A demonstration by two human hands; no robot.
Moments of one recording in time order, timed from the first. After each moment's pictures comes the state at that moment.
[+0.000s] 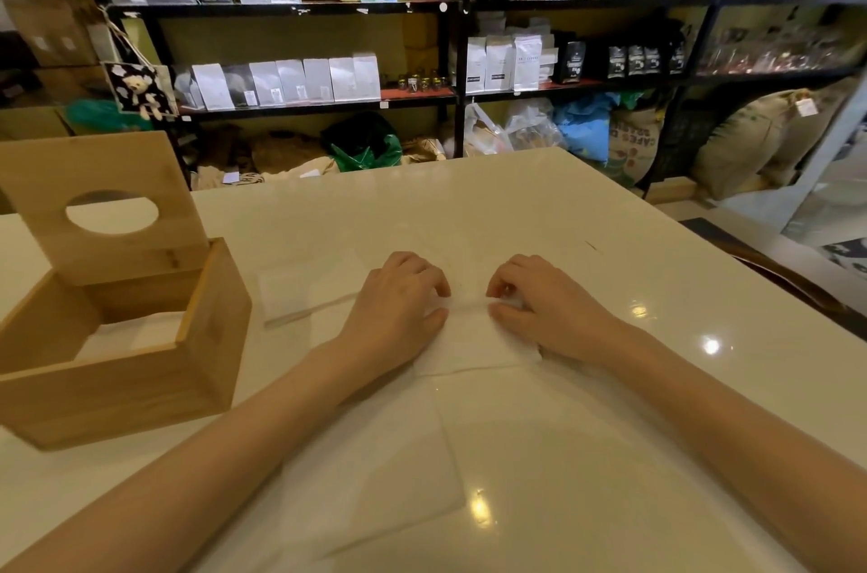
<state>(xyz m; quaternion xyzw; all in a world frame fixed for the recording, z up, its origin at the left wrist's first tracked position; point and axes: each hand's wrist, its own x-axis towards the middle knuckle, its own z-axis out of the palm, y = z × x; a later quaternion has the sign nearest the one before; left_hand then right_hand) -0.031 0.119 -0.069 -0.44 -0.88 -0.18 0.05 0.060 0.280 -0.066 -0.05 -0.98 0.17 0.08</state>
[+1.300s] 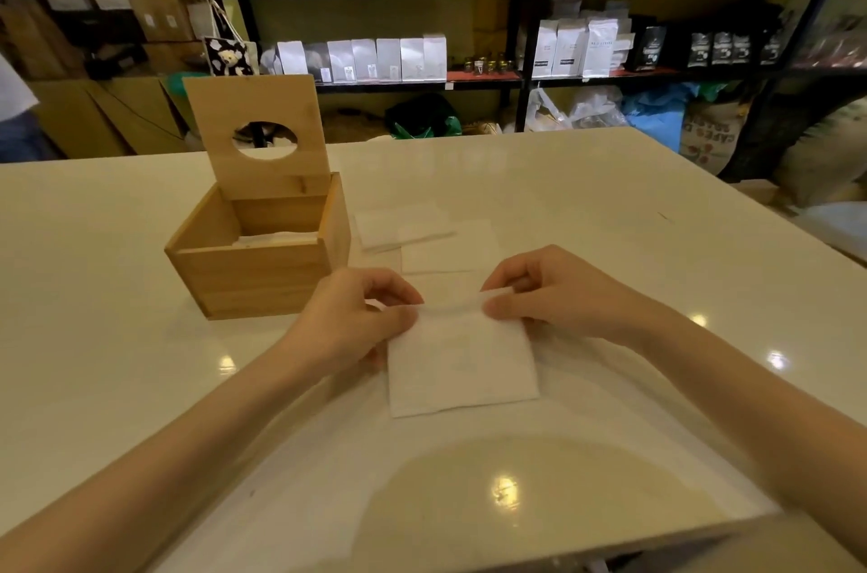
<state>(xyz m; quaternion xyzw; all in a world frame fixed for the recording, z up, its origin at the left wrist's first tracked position) 0.025 -0.014 -0.051 -0.21 -0.86 -0.44 -0.14 0.084 0.191 -0.045 -0.03 -0.87 0.48 -0.06</state>
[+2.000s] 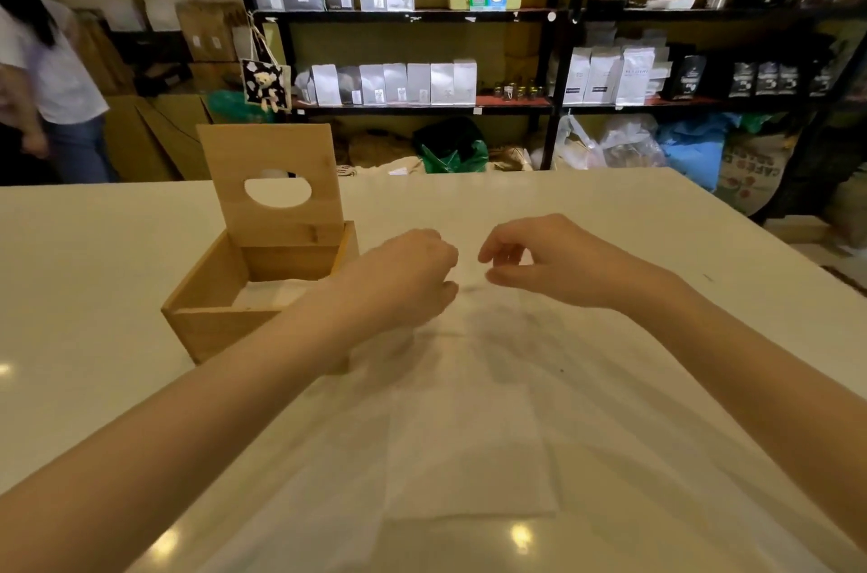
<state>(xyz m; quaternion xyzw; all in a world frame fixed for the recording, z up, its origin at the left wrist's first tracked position) -0.032 0.049 0.003 -0.35 -0.93 -0.04 -0.03 0.002 0.212 -0.007 0.10 -0.97 0.20 0.05</state>
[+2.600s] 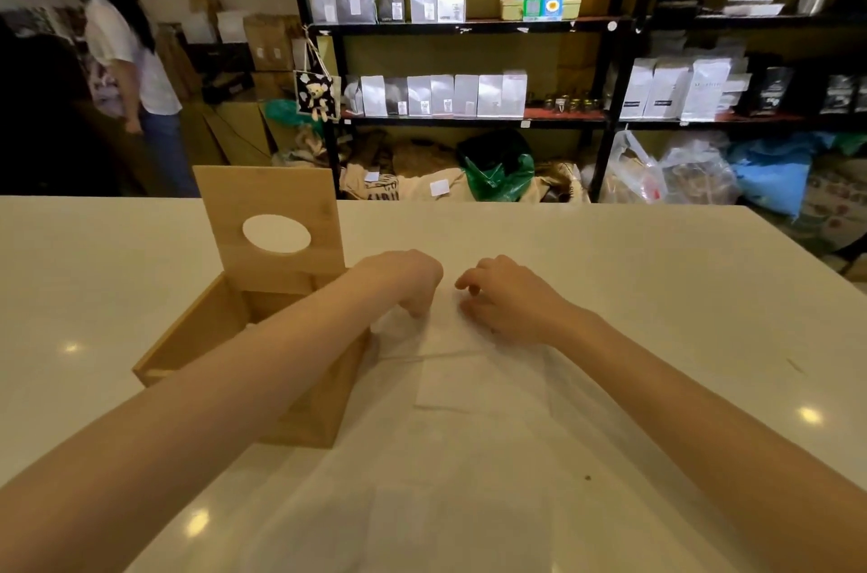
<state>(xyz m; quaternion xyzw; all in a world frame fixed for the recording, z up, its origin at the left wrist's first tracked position) -0.141 0.086 -0.014 -0.24 -0.94 0.15 -0.17 -0.108 0.213 -0.059 0.11 -0.99 0.11 0.00</state>
